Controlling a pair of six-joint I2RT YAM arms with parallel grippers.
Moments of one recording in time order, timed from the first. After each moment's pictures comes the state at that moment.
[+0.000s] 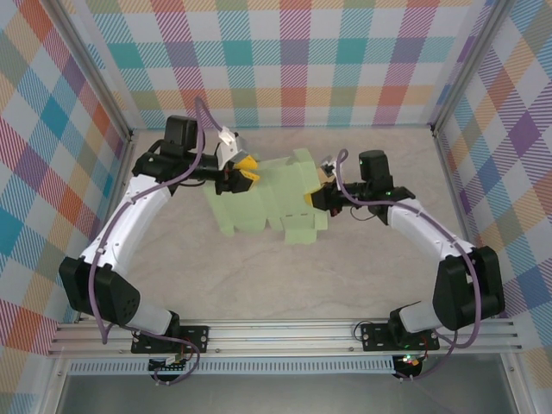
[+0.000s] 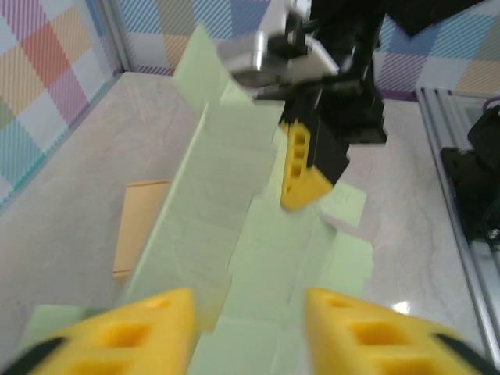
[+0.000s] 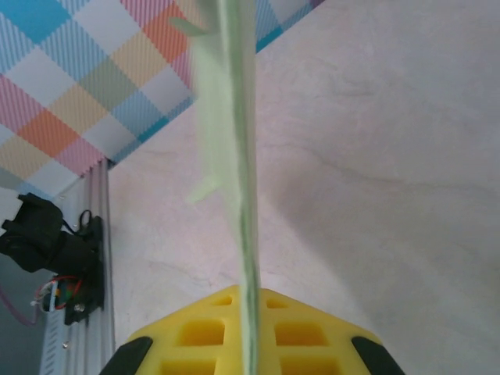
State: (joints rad) left arm -0.28 1.45 1.48 -0.73 0.91 0.64; right arm 0.32 1.41 1.05 -0.31 -0.92 -0.09
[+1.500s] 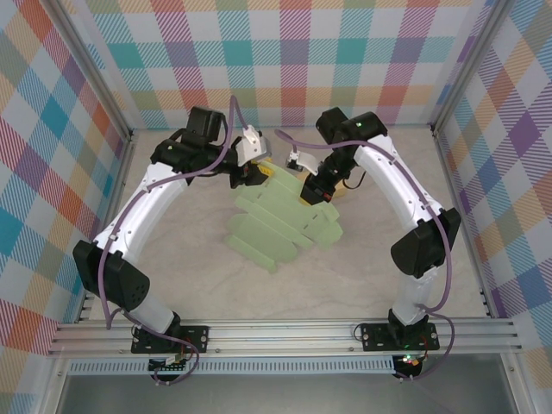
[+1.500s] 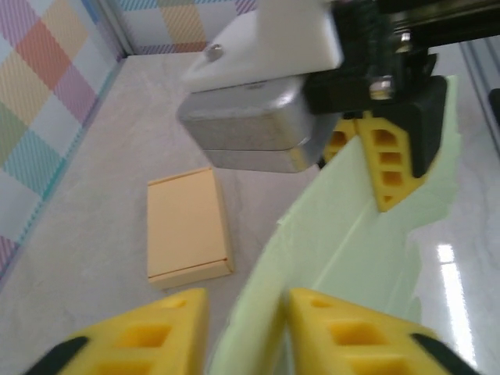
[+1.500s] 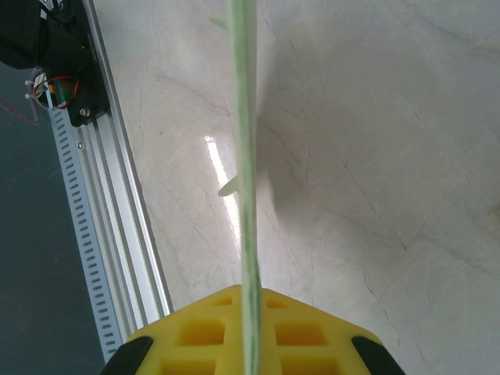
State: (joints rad) left arm -0.42 1.59 1.67 -0.84 0.74 0.78; right arm 0.51 1.87 2.06 -1.60 -0.57 -0.64
